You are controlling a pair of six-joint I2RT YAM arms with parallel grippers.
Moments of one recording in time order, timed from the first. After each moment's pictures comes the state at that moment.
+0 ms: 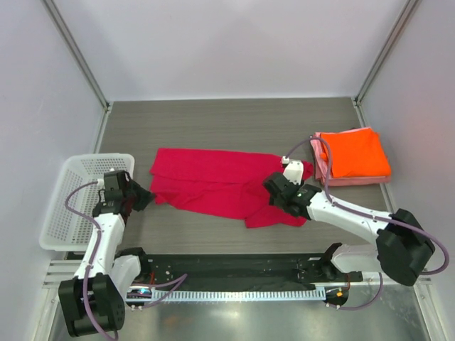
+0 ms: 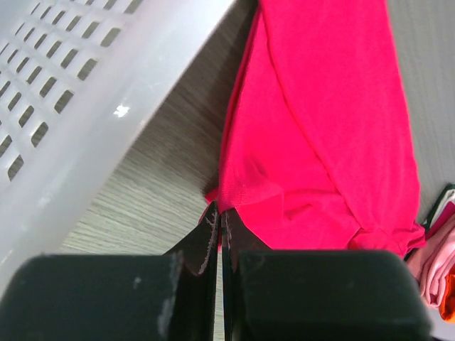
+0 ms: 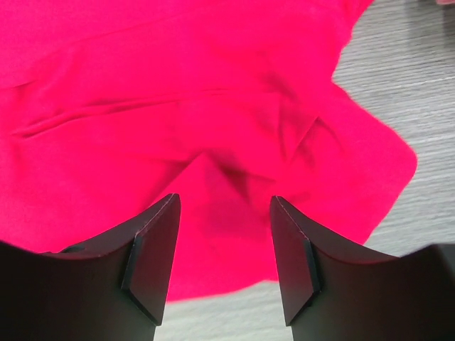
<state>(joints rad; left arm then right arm) 0.15 0.92 0.50 -0.45 0.18 -0.82 0.81 1.23 0.70 -0.52 0.59 0.81</state>
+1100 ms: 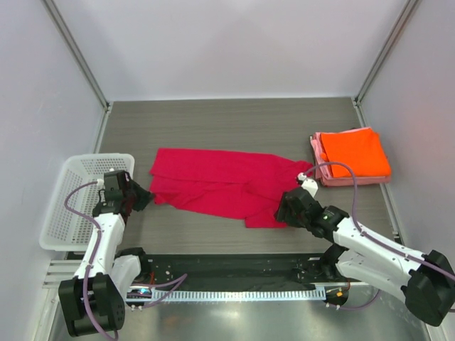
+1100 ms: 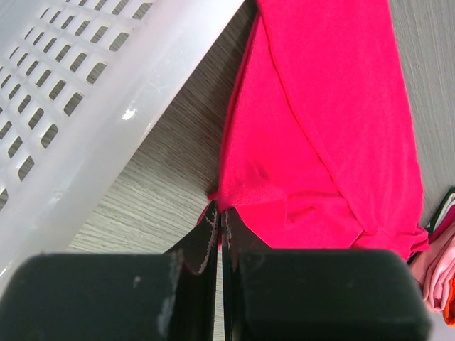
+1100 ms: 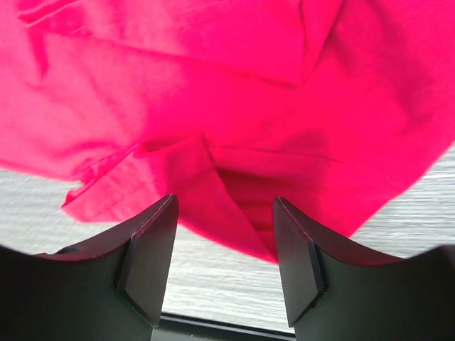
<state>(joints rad) 0.15 0.90 0.50 -0.45 0.16 -0.81 0.71 0.86 0.42 -0.47 0.24 0.84</state>
